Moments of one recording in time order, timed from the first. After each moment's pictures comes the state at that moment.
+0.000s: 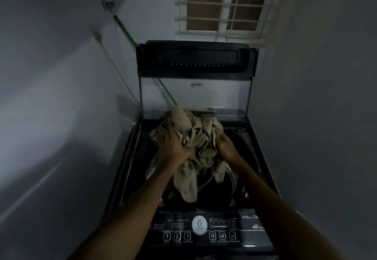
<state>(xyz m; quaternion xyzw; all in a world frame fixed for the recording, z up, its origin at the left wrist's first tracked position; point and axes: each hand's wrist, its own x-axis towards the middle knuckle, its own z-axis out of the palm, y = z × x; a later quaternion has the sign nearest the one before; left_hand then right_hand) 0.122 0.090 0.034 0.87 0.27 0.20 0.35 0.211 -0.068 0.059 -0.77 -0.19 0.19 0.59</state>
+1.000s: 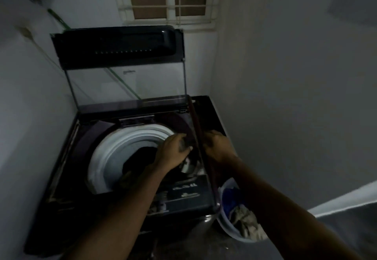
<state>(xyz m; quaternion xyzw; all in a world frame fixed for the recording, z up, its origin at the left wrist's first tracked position) 0.169 -0.099 0.004 0.94 0.09 0.06 0.31 0.252 -0.281 0.011 -0.93 -0.28 0.04 0.24</state>
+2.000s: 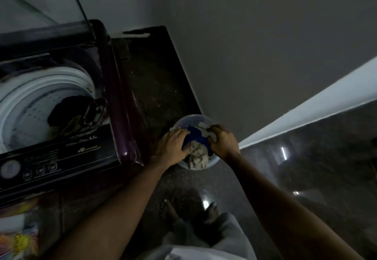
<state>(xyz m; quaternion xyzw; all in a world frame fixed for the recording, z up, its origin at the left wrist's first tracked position) 0.158 -0.384 -0.125 0.96 -0.06 -0.08 0.24 0.208 -0.587 -0.115 -0.96 -0.14 0.10 0.24</state>
